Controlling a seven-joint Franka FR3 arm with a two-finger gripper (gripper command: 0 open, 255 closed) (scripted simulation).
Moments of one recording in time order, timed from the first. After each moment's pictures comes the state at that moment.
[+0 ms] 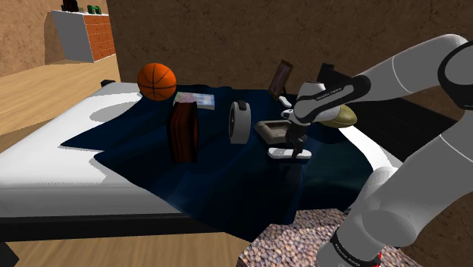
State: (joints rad) arm 0.13 -0.27 -0.62 -2.58 -0.20 2.33 -1.23
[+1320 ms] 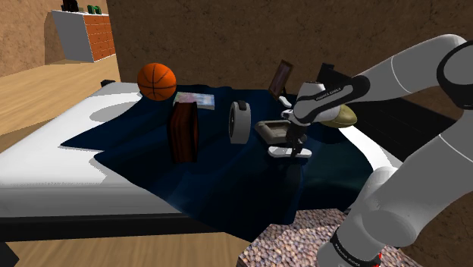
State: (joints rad) arm 0.13 -0.27 -0.62 -2.58 -0.20 2.33 -1.23
